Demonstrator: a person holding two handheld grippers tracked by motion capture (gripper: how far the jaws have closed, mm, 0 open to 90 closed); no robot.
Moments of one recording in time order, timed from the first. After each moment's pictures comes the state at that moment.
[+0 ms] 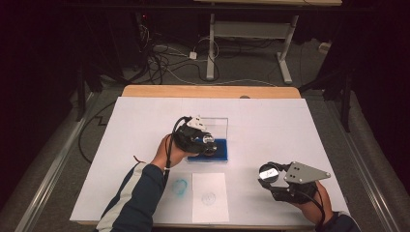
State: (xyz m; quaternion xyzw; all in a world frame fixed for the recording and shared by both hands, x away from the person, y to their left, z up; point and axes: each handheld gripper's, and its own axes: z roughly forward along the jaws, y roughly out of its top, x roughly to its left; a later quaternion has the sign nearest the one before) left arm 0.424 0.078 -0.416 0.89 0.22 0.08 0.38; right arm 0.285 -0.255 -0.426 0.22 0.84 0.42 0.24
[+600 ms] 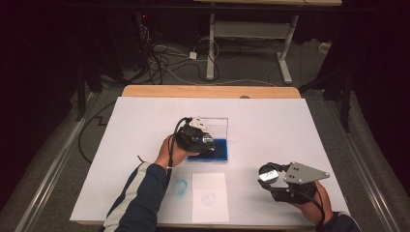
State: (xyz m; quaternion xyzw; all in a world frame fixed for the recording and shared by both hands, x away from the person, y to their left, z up) left arm 0.435 0.076 -0.434 0.89 0.24 0.08 0.37; right arm 0.285 -0.254 -0.427 0.22 0.85 0.42 0.24
